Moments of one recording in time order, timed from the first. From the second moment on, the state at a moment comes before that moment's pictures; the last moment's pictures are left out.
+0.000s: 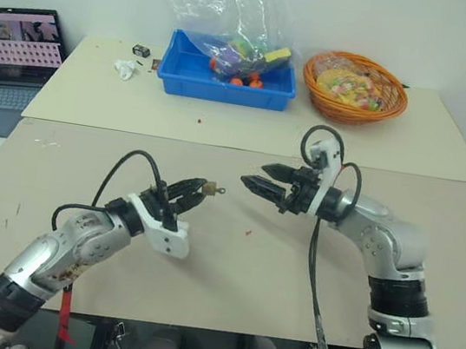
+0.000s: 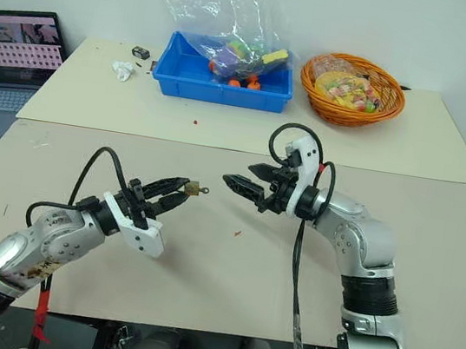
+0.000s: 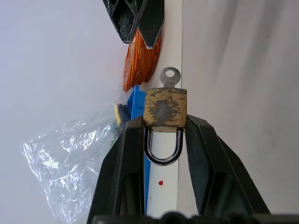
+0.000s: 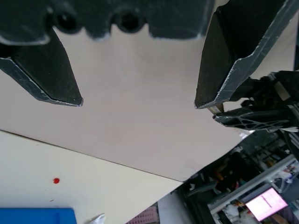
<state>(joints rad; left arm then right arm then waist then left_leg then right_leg) -0.21 0.78 -0.25 -0.24 0.58 -0.38 -0.18 -0.62 -0.42 0.01 -0.06 0.67 0.85 0.75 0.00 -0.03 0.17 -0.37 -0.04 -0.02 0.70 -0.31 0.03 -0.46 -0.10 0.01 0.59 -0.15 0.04</state>
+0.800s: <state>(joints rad) -0.20 0.70 -0.21 -0.24 0.61 -0.41 -0.22 -0.61 -0.40 0.10 -0.13 0.69 0.90 0.80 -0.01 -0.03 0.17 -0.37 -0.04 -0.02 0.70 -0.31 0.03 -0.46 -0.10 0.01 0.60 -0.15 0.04</state>
